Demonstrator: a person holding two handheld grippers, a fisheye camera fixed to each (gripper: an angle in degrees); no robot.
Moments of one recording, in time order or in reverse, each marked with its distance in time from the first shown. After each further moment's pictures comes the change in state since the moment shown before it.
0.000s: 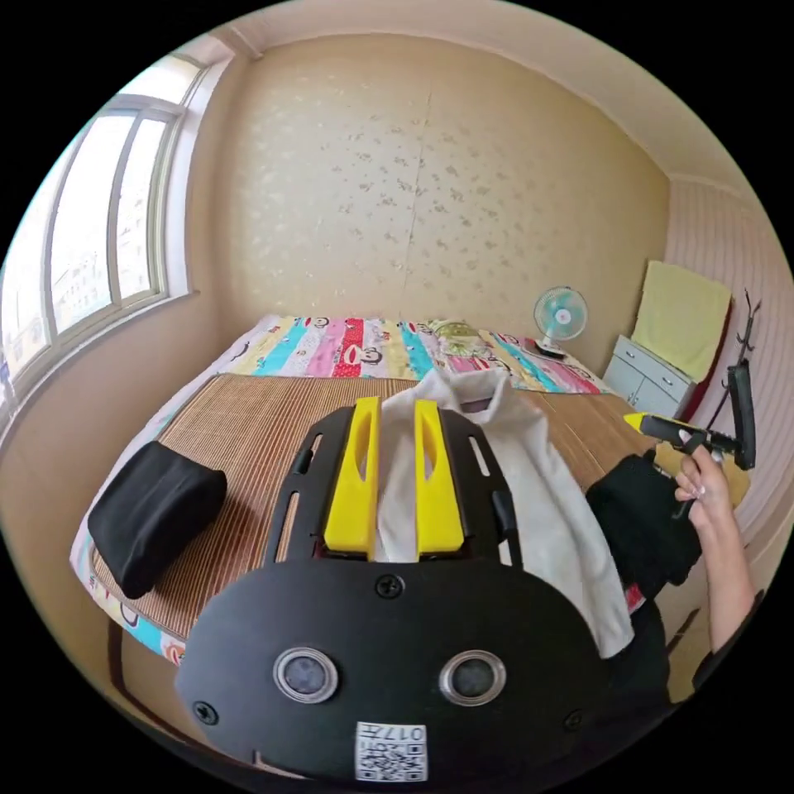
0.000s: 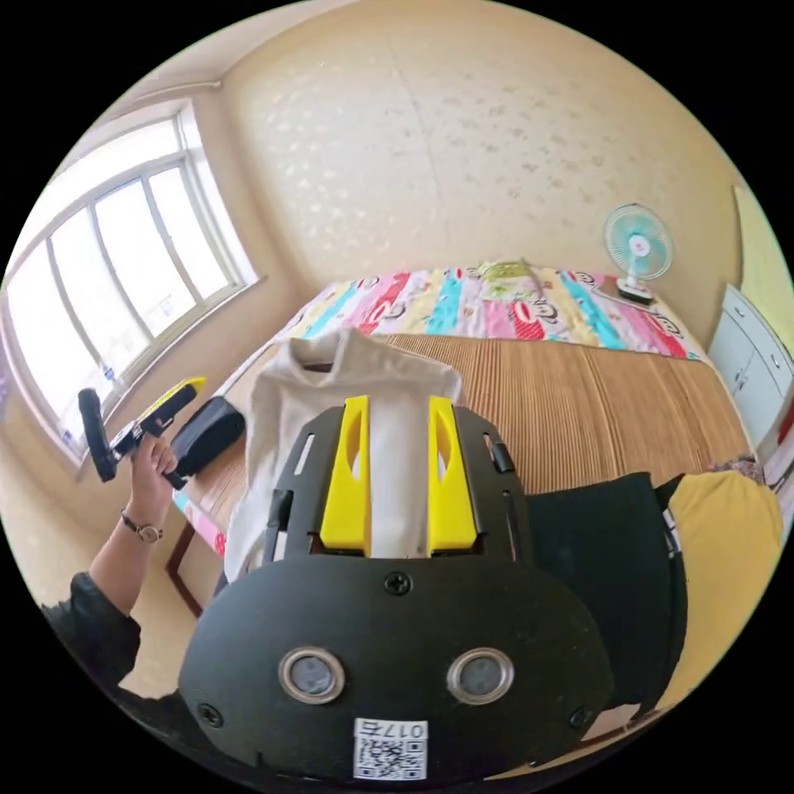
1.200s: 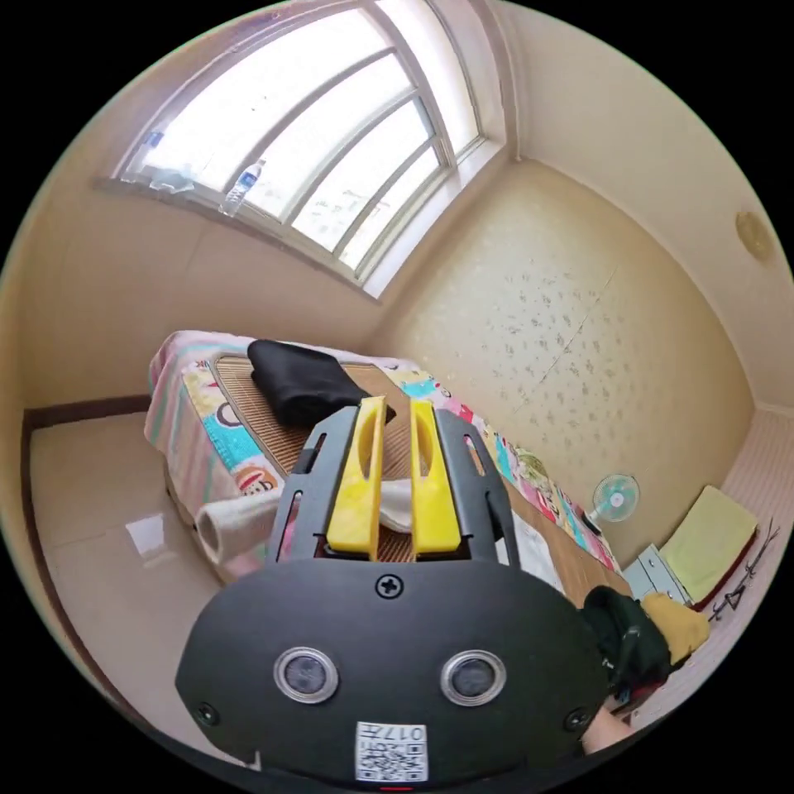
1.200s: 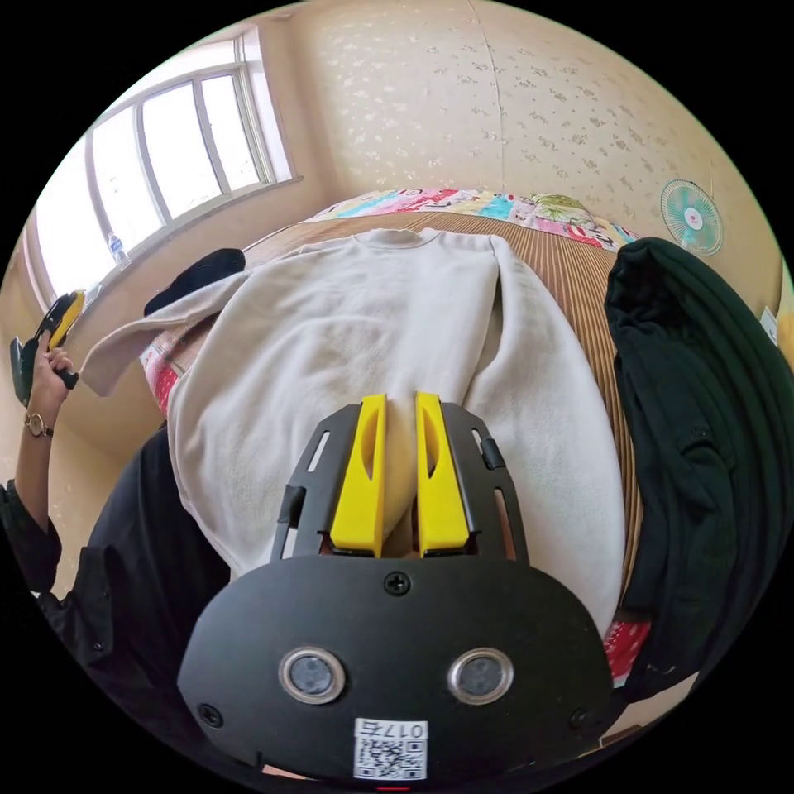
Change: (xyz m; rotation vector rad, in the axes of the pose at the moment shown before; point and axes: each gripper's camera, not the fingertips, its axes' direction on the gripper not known) left arm -0.238 0.172 -0.250 0.260 -0.173 -0.616; right arm 0.034 0.217 0.188 -0.120 0.021 -0.107
